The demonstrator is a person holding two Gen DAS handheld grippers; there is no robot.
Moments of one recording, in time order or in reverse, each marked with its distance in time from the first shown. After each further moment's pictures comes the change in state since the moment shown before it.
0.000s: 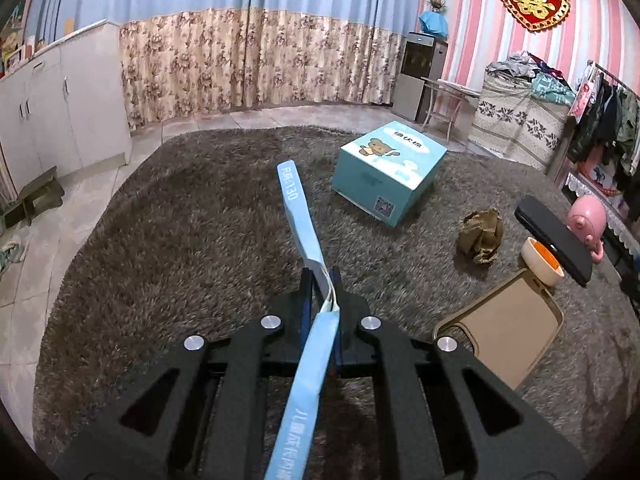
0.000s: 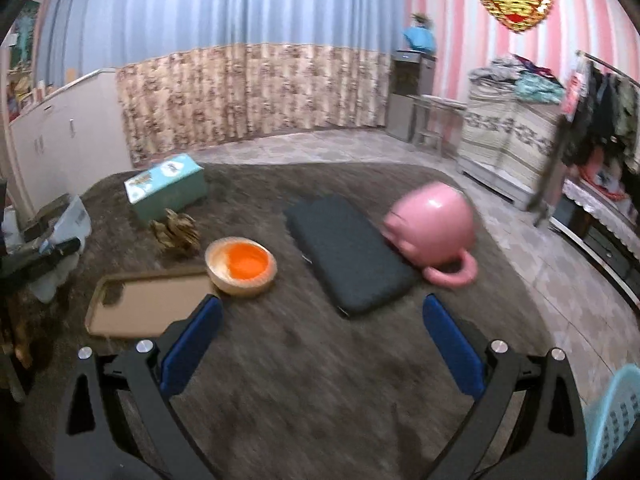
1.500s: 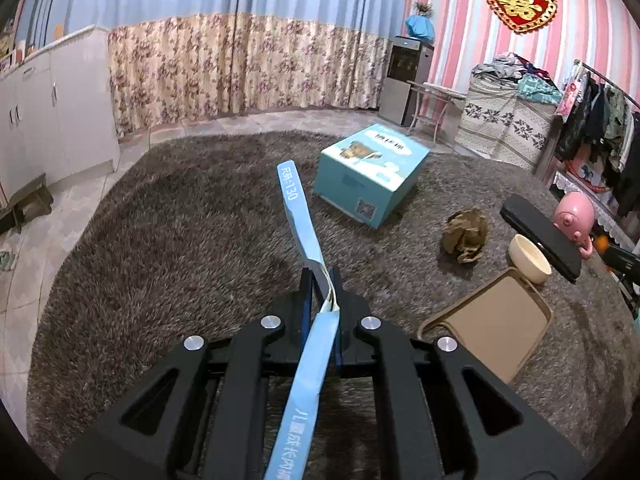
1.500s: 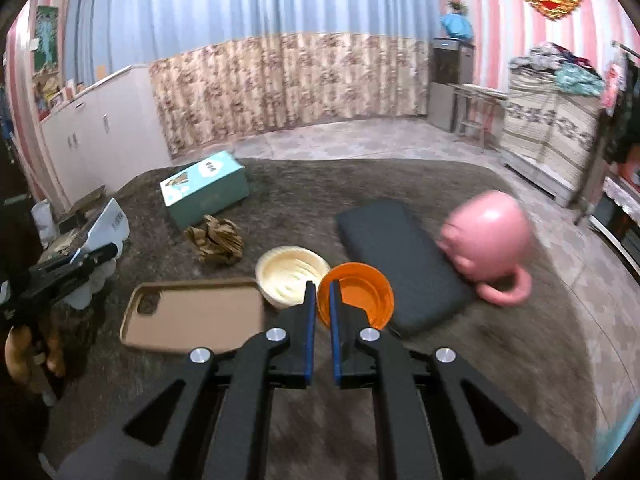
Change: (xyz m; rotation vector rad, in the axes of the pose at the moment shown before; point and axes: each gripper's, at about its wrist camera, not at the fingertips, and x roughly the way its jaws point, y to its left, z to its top) left arm -0.004 -0.006 -0.003 0.018 -0.025 -0.050; right arm -0.014 -0.017 -0.002 0.021 0.045 0.094
